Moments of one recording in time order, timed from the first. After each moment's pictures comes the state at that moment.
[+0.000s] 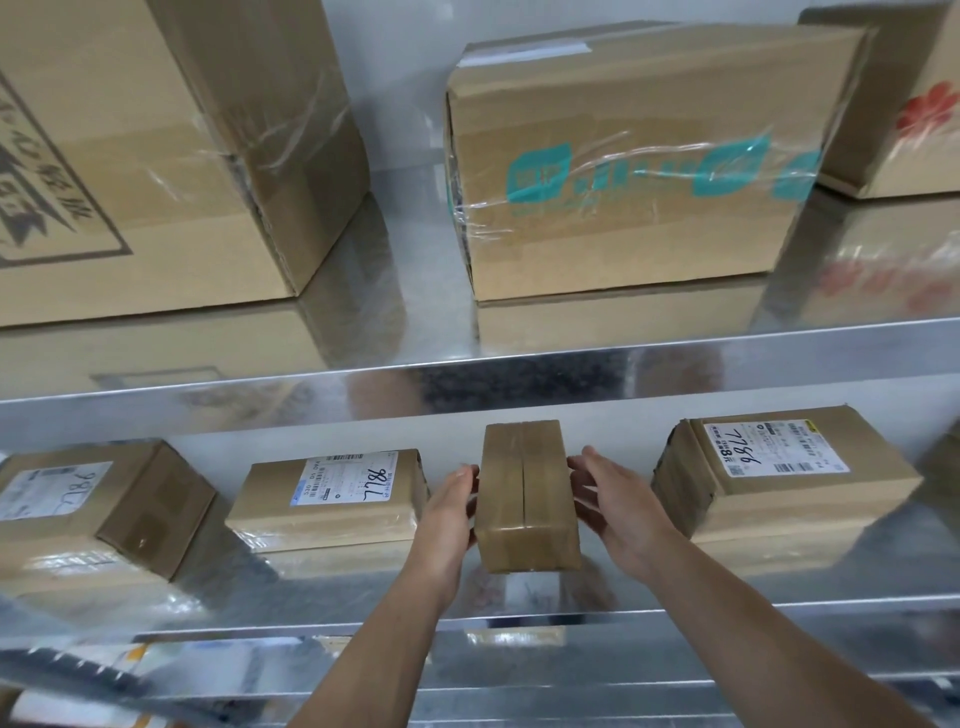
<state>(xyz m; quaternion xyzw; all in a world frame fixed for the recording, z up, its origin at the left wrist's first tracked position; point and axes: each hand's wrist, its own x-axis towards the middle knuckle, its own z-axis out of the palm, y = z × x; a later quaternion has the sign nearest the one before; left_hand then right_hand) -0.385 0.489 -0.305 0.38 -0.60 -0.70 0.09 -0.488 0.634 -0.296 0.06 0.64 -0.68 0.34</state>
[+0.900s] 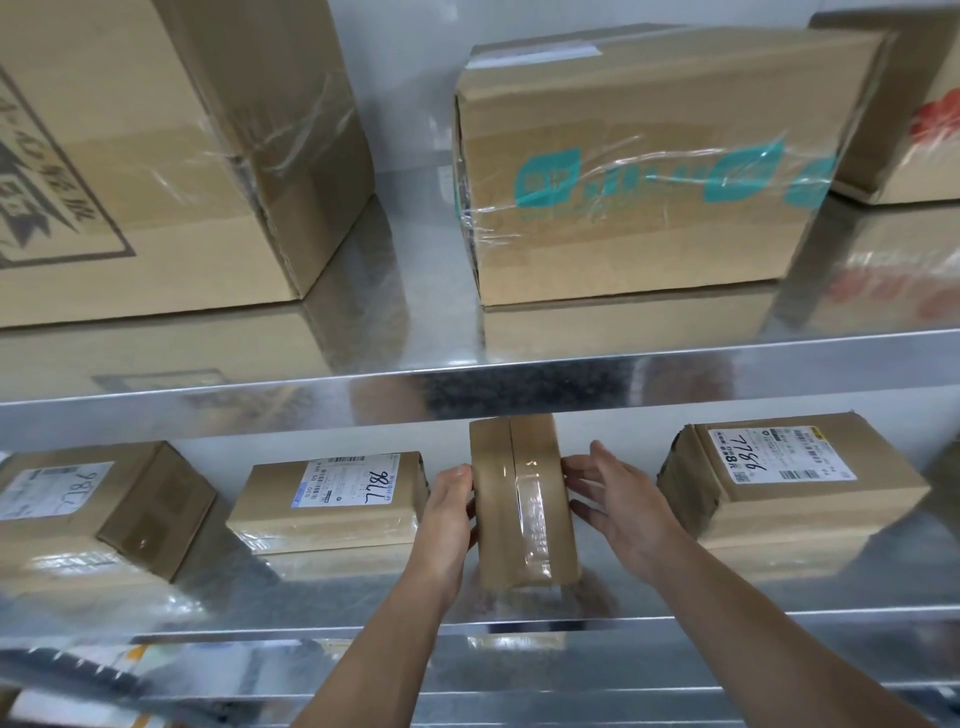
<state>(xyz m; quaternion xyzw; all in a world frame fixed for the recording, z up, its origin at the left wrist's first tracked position) -0.388 0.486 -0.303 0.36 -0.58 -0.72 0.12 -0.494 0.636 -0.294 0.05 0.65 -0.69 0.32</state>
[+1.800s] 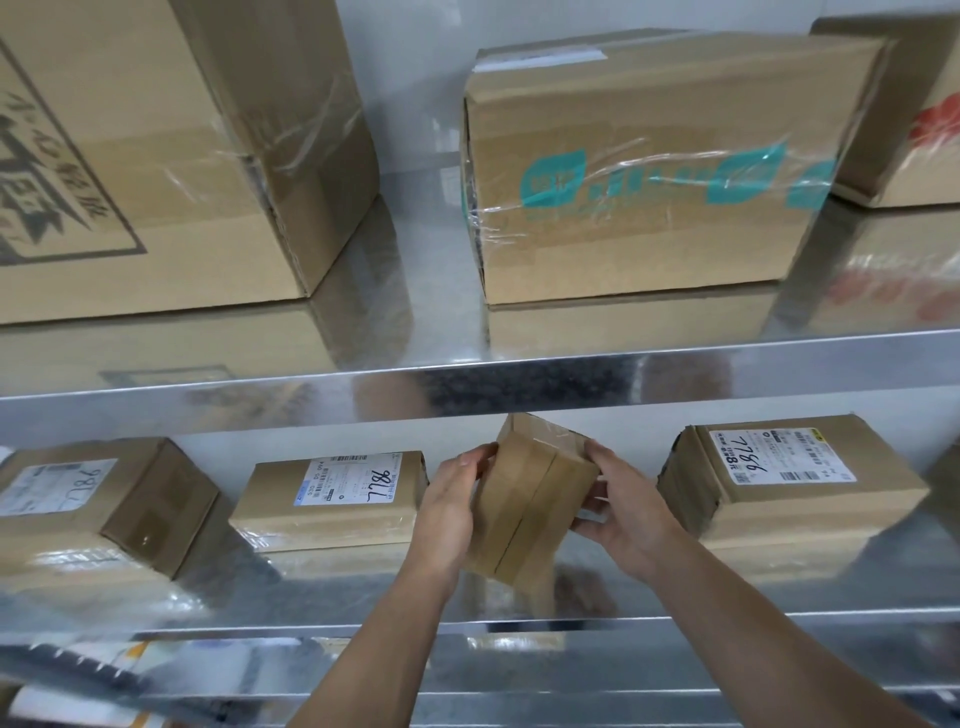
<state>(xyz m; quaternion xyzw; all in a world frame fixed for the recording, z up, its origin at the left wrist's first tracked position) -0.386 0.485 -0.289 0.31 -0.67 -0.65 0.15 -0.485 0.634 -0.277 0.11 0.59 -0.72 0.35</state>
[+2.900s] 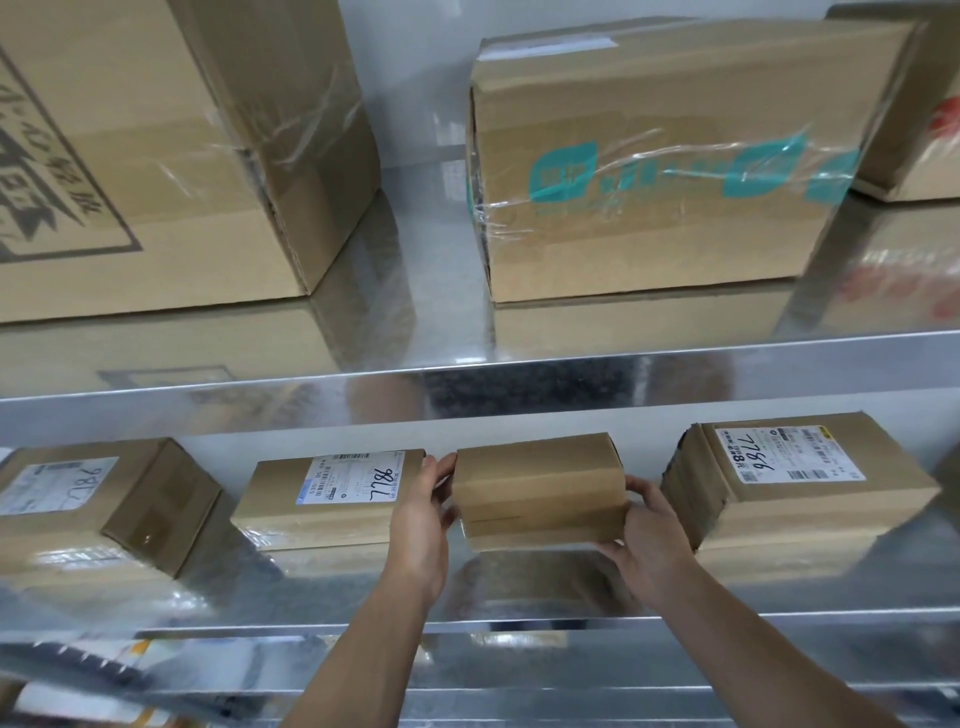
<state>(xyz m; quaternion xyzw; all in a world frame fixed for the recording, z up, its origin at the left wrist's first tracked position) -0.378 0.466 -0.302 0.36 -0.49 -0.77 0.20 -0.484 0.646 -0.315 0.17 0.60 -0.73 0.27</state>
